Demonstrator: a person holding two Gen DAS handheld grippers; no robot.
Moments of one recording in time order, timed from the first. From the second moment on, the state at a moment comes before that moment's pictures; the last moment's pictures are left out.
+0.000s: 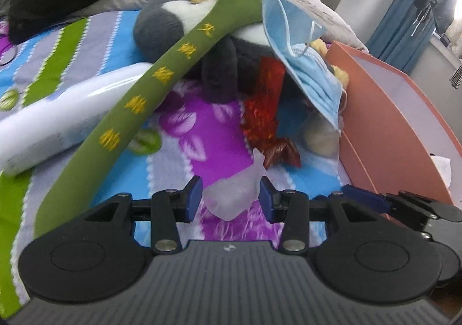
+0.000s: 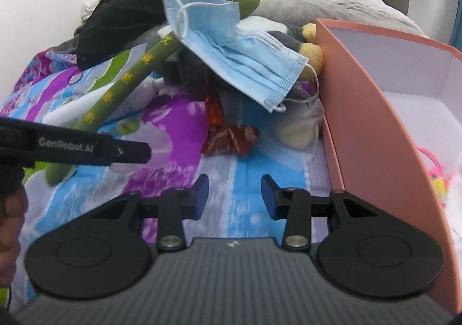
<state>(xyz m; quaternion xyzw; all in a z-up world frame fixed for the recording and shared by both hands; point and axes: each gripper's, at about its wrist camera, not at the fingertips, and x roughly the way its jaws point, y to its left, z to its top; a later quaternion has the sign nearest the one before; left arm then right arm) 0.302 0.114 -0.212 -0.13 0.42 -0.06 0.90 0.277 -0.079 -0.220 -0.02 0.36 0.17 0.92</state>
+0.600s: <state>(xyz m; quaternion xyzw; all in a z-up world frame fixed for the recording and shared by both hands) 0.292 0.103 -0.185 -0.14 0.41 -0.05 0.90 0.277 -0.088 -0.207 -0.01 0.36 0.18 0.92</state>
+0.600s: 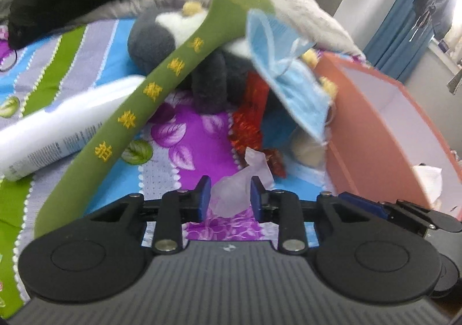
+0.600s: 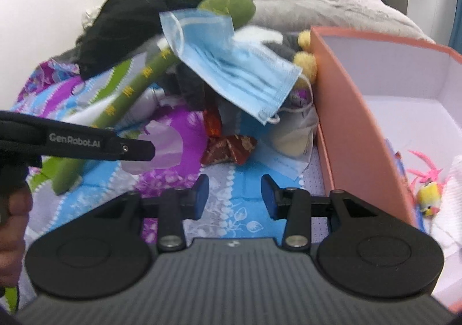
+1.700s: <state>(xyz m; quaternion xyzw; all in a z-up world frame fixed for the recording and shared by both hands) 0.356 -0.130 -0.104 -0.07 0.45 -0.23 0.86 0.258 -0.299 -0.116 0.08 0.35 0.05 0.93</state>
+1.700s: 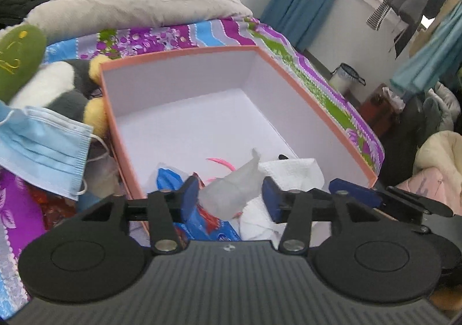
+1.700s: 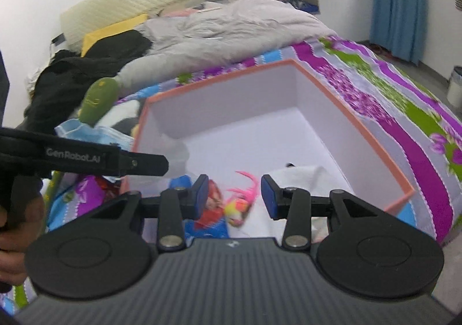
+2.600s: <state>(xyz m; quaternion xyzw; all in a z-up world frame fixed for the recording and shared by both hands) 0.262 -0.063 -0.058 -0.06 0.33 -0.17 0.93 0.211 -0.267 -0.098 0.08 0.27 0.09 0.95</state>
